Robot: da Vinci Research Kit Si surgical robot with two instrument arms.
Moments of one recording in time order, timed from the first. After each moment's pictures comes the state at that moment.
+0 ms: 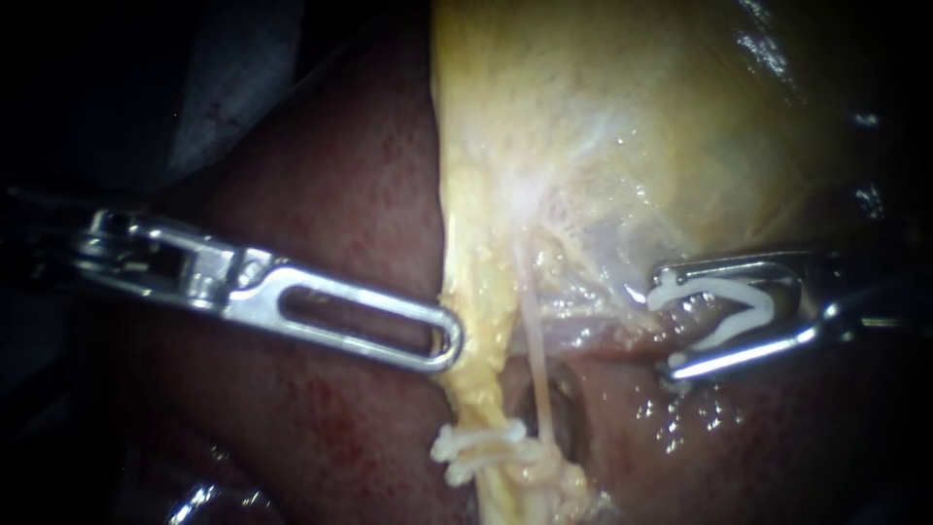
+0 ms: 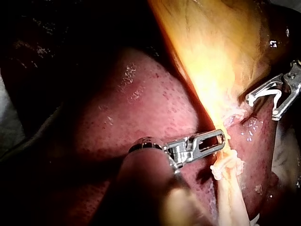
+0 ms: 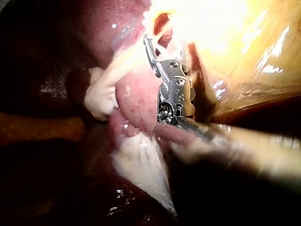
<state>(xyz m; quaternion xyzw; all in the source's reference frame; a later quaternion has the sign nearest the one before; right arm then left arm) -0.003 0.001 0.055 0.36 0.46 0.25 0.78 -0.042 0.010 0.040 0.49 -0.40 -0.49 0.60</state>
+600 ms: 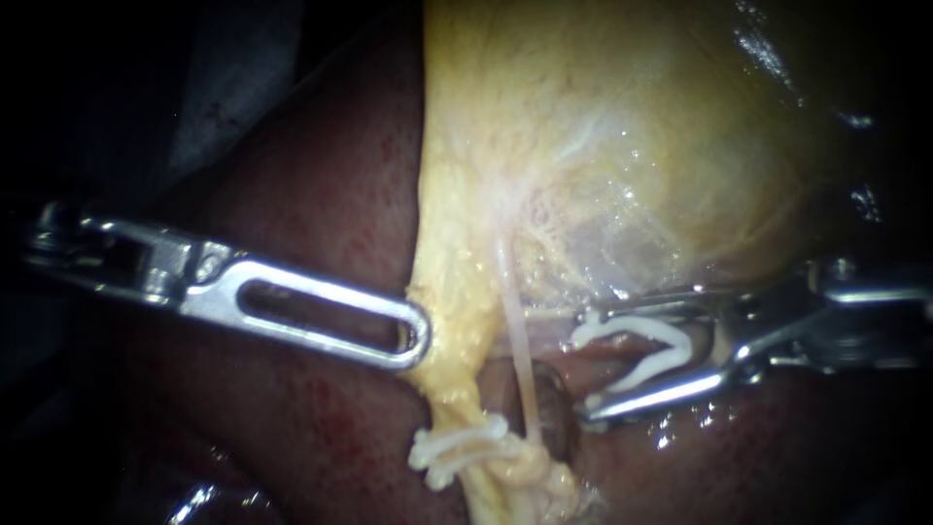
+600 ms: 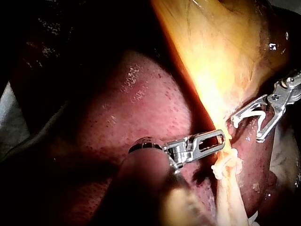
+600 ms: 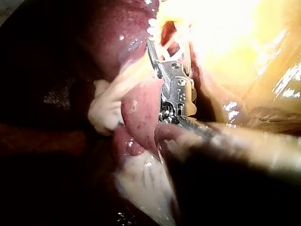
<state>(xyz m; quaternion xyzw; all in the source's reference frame) 0.003 -0.003 0.058 0.38 0.45 0.22 0.78 -0.042 0.010 0.039 0.49 -0.40 -0.49 0.60</state>
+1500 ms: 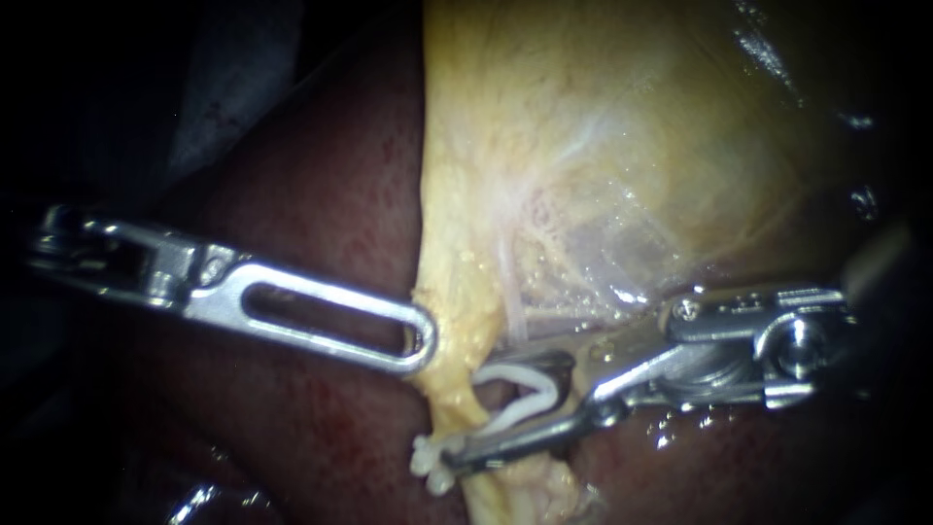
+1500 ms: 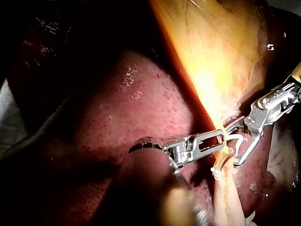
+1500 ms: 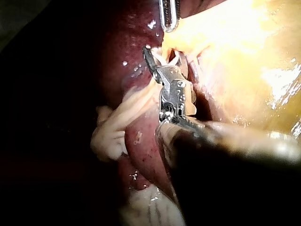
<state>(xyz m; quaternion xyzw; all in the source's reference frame) 0.010 -0.005 0.061 0.40 0.44 0.21 0.78 -0.042 0.010 0.039 0.49 -0.40 -0.49 0.60</state>
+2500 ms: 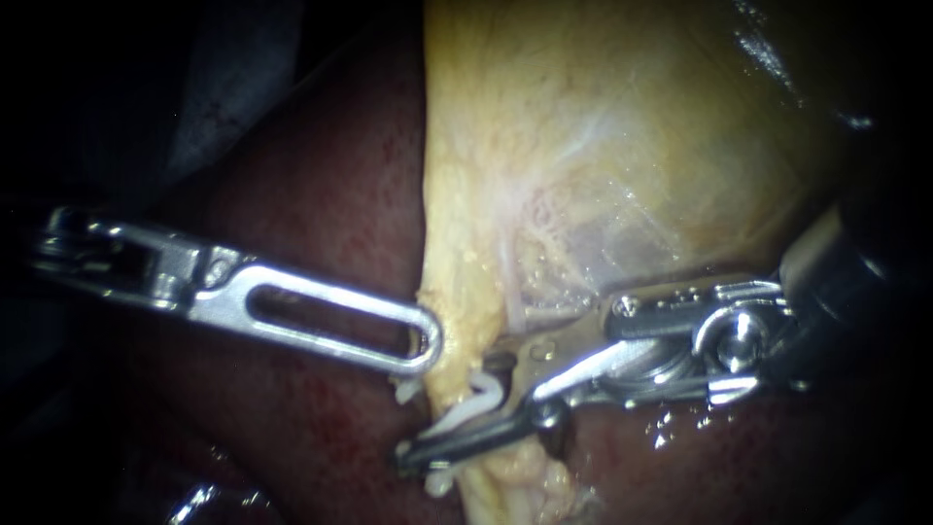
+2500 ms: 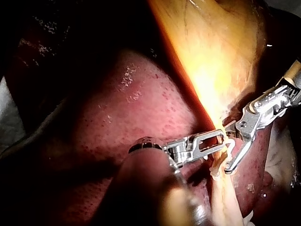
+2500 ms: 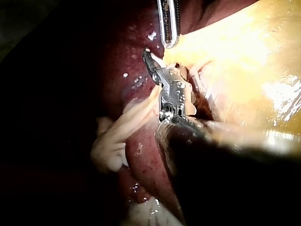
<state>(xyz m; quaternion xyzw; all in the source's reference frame) 0.012 -0.004 0.061 0.41 0.44 0.20 0.77 -0.042 0.010 0.039 0.49 -0.40 -0.49 0.60</state>
